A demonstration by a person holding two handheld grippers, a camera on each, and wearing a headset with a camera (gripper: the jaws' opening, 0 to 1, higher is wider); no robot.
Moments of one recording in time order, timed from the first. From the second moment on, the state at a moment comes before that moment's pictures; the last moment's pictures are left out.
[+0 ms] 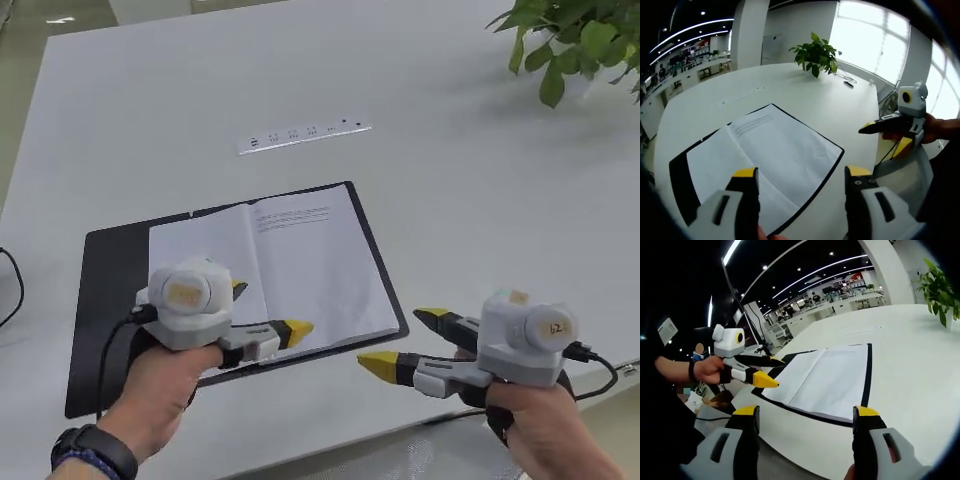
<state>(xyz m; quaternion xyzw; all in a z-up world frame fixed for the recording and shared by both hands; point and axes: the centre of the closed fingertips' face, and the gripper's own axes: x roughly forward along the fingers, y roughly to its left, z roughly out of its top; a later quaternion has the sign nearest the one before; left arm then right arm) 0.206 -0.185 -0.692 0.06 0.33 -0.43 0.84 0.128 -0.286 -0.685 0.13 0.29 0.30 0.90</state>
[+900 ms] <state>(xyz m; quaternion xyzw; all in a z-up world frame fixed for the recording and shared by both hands) 0.223 -0.289 -0.747 0.09 0.34 -0.47 0.80 0.124 -0.296 -0.691 0.14 0.30 0.32 0.89</state>
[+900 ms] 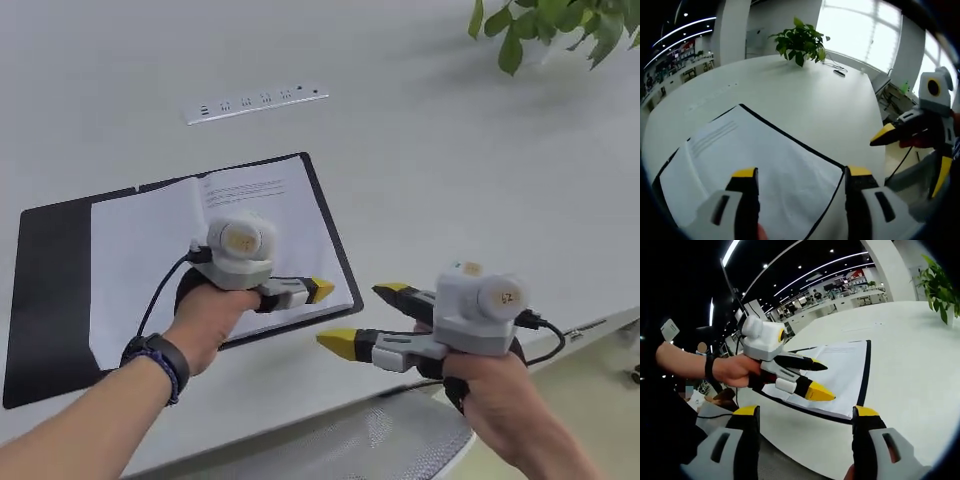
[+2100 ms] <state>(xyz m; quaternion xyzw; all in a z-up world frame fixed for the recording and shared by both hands) 0.228 -0.288 -0.784 0.17 0.34 -0.46 0.80 0.146 -0.299 -0.700 0.12 0.32 0.33 0.88</state>
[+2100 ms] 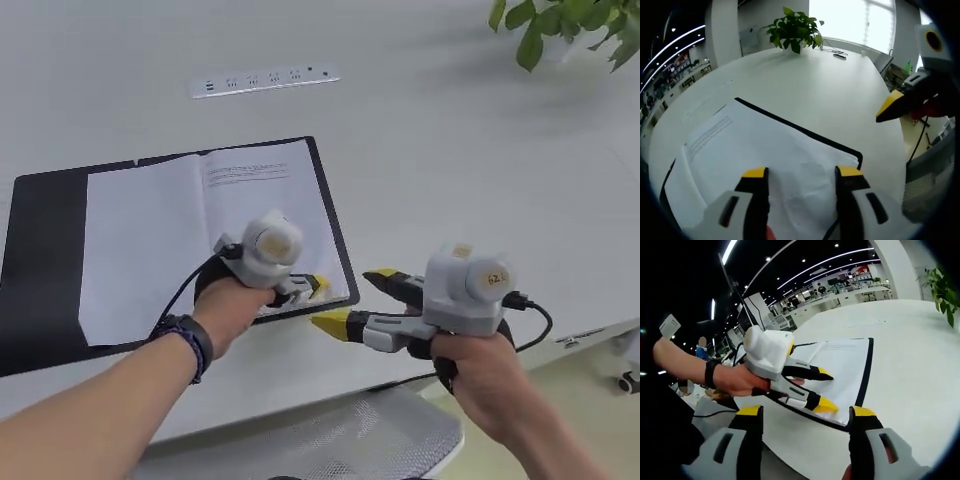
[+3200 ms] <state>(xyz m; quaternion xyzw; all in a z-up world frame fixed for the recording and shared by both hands) 0.218 -0.295 -0.784 0.17 0.32 -0.47 0.81 0.178 -0.307 -0.712 0.14 0.32 0.33 0.88</state>
